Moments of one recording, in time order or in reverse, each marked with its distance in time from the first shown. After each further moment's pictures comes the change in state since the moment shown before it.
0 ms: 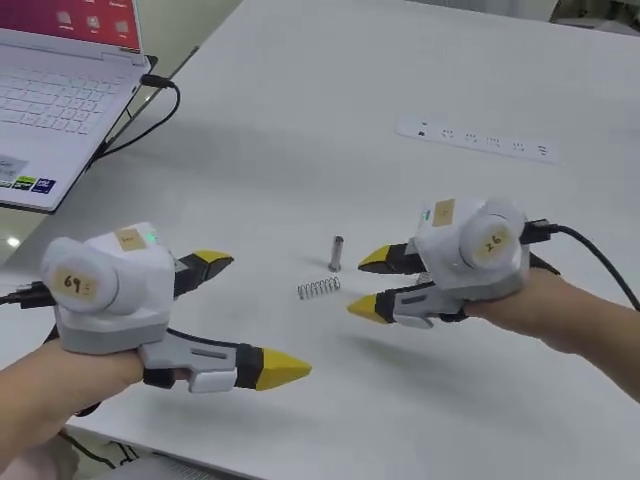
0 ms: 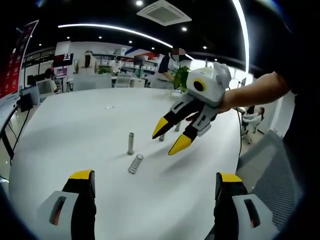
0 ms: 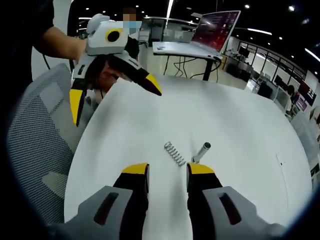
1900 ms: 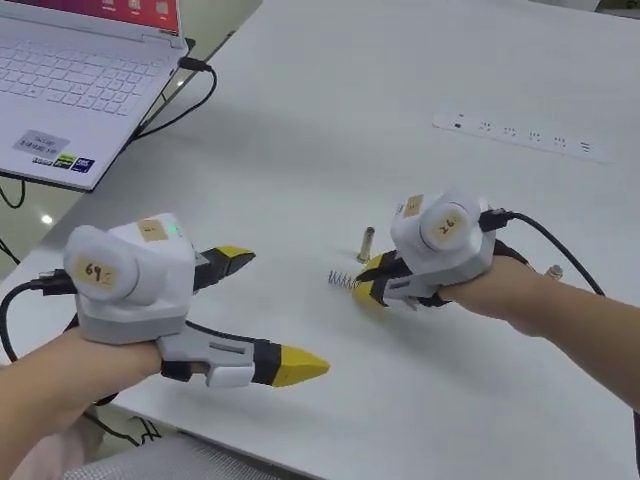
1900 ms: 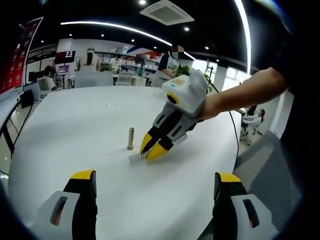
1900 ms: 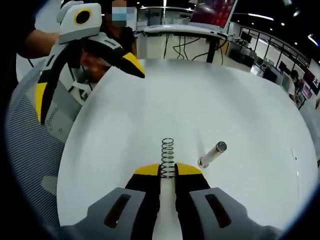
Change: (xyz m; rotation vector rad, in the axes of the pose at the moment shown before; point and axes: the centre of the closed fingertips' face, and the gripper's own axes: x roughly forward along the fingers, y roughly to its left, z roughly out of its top) left arm -0.010 -0.002 -0.008 -0.023 0.010 0.005; right arm 0.038 -0.002 -0.015 0.059 0.099 0.047
